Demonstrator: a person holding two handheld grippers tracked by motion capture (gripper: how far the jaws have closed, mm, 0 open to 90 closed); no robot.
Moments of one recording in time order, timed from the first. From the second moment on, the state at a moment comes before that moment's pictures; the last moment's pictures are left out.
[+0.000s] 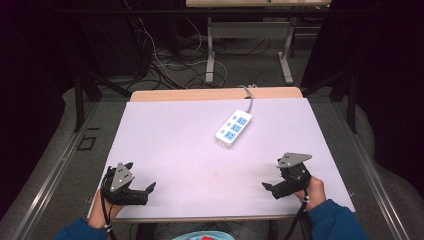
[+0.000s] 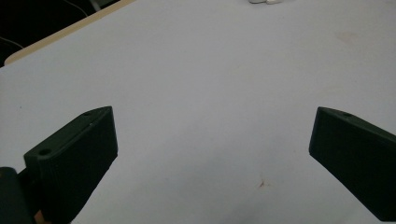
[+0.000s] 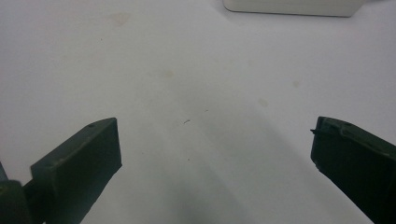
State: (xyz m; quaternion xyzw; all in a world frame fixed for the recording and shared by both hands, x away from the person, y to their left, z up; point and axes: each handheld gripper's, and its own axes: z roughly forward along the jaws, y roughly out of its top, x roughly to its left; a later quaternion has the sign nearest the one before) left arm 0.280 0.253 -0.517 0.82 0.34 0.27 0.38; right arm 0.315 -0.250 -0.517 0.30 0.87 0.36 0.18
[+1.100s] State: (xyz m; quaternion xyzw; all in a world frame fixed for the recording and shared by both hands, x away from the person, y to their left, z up) left arm 0.279 0.251 -0.518 0.82 0.34 0.27 0.38; right arm 0.335 -0.241 -0.510 0.31 0.87 0.35 0.18
